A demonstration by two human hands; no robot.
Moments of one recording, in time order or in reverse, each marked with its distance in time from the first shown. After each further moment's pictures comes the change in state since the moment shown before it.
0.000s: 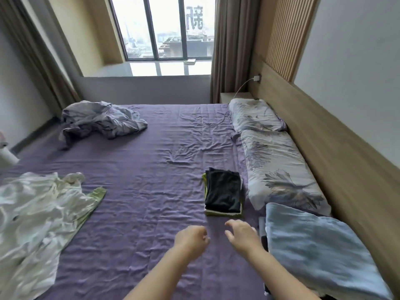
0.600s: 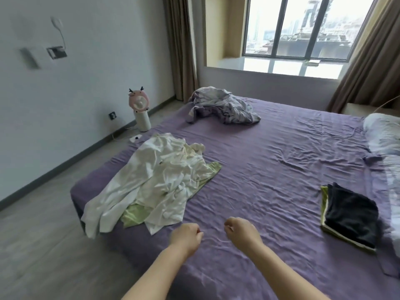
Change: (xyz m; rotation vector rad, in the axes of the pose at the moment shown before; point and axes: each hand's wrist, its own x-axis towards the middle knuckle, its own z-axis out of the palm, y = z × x) left_hand -0.229 -0.336 -0.037 -0.179 0.216 -0.503; right_hand -0.054 -0.355 0.144 -0.020 -0.176 -0.443
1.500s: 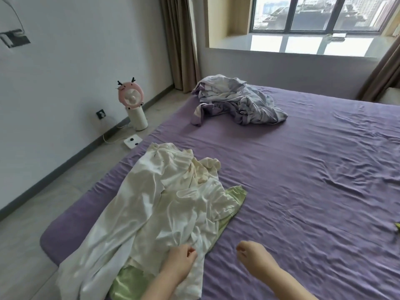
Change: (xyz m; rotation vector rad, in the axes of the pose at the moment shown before) left_hand 0.282 -0.118 -0.049 -0.291 -0.155 -0.163; right_hand 0.295 -0.018 0.050 0.083 -0.235 0.057
